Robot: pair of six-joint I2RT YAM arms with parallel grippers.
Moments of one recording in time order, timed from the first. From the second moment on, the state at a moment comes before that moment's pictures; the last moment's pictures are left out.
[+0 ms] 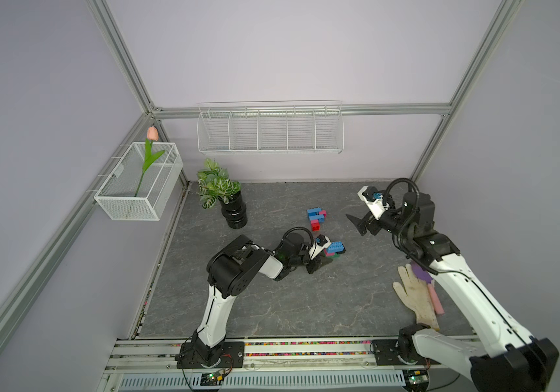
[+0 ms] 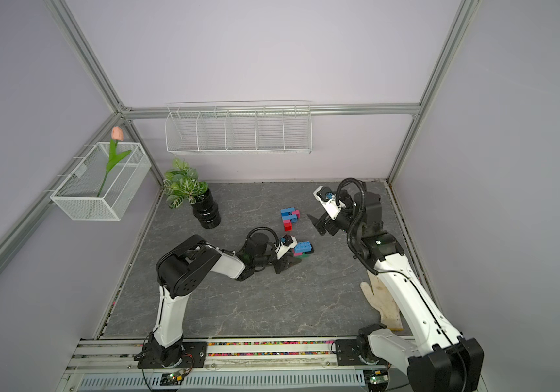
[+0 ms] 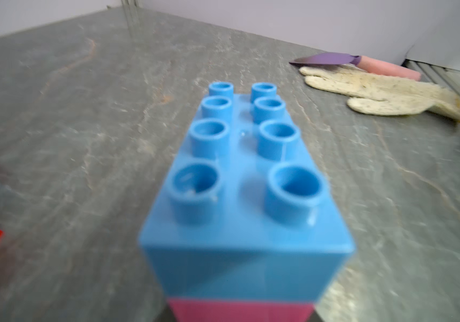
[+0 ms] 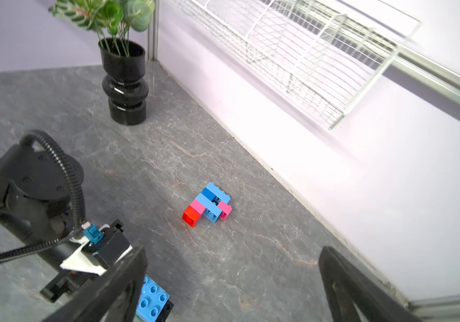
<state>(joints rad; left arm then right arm) -0.80 2.07 0.88 0.74 0.56 0.13 0.28 1.08 1.01 -0.26 -0.33 -0.42</state>
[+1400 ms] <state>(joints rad) -0.46 2.10 1.14 0.32 0.69 -0.69 0.27 1.09 0.83 -0.58 -0.33 0.25</state>
